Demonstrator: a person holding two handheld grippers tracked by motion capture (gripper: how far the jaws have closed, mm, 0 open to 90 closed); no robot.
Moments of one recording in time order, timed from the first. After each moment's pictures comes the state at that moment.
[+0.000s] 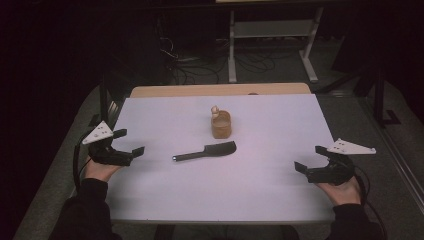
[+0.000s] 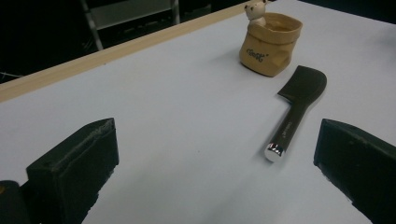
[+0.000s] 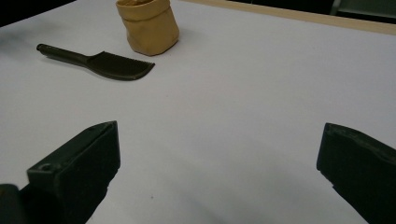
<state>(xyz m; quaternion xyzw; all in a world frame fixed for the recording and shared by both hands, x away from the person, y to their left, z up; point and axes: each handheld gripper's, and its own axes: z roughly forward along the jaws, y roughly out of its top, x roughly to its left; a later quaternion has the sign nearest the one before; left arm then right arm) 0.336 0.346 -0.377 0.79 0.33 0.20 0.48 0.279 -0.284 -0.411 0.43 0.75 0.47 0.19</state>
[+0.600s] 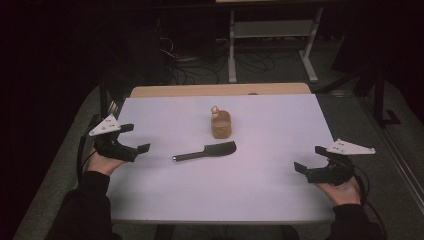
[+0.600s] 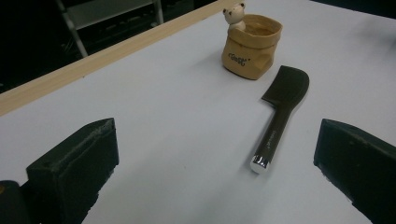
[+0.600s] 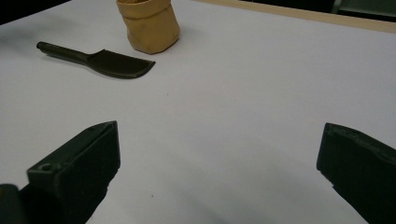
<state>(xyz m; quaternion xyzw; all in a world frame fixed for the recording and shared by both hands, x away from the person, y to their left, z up) 0.347 0.327 -0.359 0.81 0.30 0.19 0.46 0.279 -0.283 -0.412 0.43 0.75 0.47 0.18</state>
